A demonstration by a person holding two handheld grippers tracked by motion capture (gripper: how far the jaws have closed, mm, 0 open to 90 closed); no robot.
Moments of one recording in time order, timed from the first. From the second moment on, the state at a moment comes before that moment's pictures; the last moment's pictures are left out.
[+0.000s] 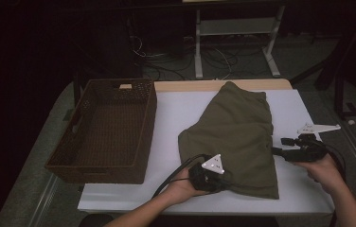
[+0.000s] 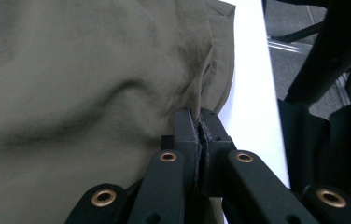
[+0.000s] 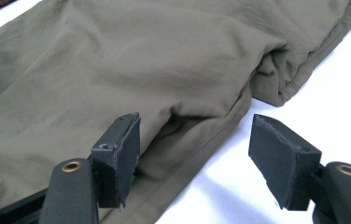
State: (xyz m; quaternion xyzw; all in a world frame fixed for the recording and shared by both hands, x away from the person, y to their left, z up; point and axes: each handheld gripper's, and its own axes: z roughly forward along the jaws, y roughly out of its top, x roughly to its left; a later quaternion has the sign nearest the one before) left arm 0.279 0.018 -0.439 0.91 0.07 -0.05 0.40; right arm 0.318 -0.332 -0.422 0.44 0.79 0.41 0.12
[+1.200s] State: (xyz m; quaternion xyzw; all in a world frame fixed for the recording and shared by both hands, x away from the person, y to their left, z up) left arm 0.216 0.013 -0.445 0.91 0.02 -0.17 0.39; right arm 0.316 -0.322 -0.420 0.43 0.80 0.41 0.12
